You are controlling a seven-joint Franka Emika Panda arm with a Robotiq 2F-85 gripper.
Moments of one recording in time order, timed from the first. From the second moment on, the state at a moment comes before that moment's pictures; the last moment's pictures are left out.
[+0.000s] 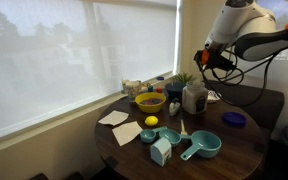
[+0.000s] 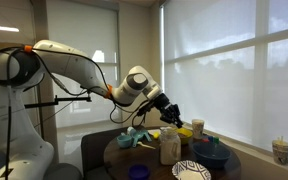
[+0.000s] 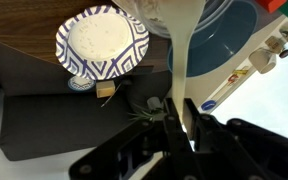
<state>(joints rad) -0.15 -0.26 0.13 -2.19 -0.68 2.36 1.71</state>
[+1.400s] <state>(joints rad) -0.15 -0.22 0.07 -2.07 -0.34 2.20 1.68</state>
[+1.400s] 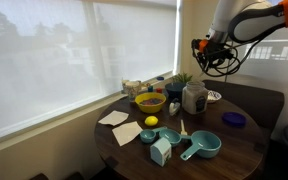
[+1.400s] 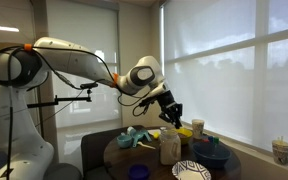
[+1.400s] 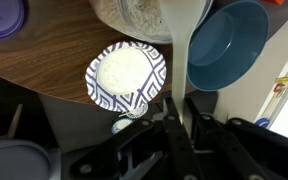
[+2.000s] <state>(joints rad) -0.14 -0.25 0.02 -2.08 -0.16 2.17 1.53</state>
